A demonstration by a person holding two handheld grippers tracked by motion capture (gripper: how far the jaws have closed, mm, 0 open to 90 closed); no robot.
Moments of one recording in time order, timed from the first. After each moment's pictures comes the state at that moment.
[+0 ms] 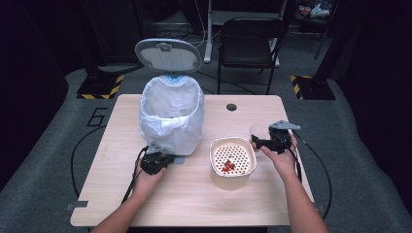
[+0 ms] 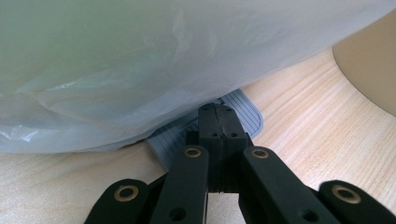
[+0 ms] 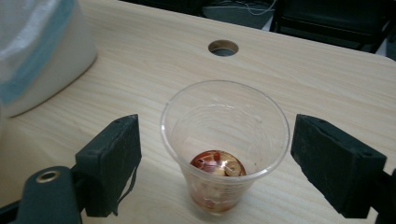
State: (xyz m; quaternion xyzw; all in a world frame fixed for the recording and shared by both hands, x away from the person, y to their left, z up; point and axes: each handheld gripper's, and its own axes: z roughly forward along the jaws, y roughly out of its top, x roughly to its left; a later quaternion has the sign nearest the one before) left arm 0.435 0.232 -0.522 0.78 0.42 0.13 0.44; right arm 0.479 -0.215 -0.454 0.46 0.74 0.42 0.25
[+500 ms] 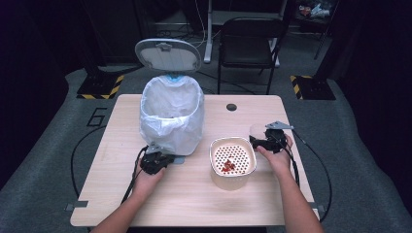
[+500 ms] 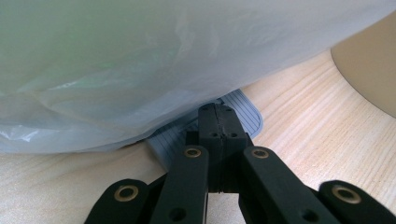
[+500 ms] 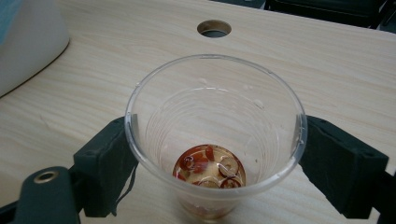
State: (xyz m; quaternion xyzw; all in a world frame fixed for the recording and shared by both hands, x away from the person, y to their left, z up) left arm 0.435 0.233 -0.522 0.78 0.42 0.13 0.44; right arm 0.497 -0.209 -0.478 0.48 0.74 0.40 0.25
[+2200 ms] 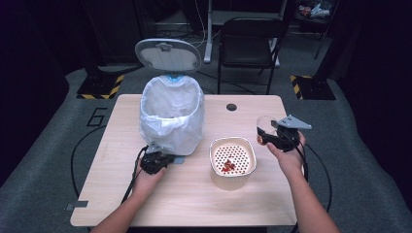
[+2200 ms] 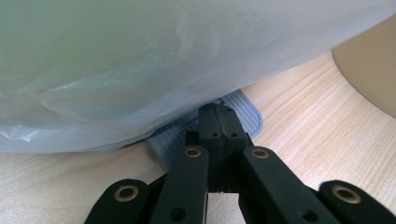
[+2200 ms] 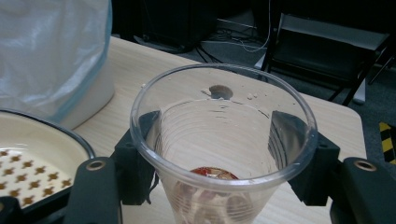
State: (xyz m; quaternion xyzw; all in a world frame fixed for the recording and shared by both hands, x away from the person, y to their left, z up) left arm 0.435 0.232 -0.521 0.78 0.42 0.13 0.44; right arm 0.451 -0.217 -0.404 0.43 0.72 0.46 0.30
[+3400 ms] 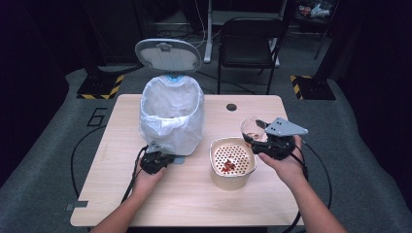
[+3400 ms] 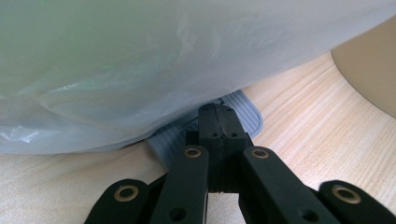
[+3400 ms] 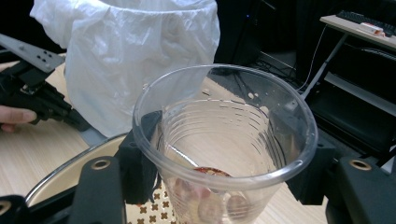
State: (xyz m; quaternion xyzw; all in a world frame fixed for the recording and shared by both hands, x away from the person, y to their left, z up) left arm 0.436 0.232 -0.521 0.78 0.43 0.13 0.44; right arm 0.388 -0.165 -0.336 0.28 0.78 0.47 0.31
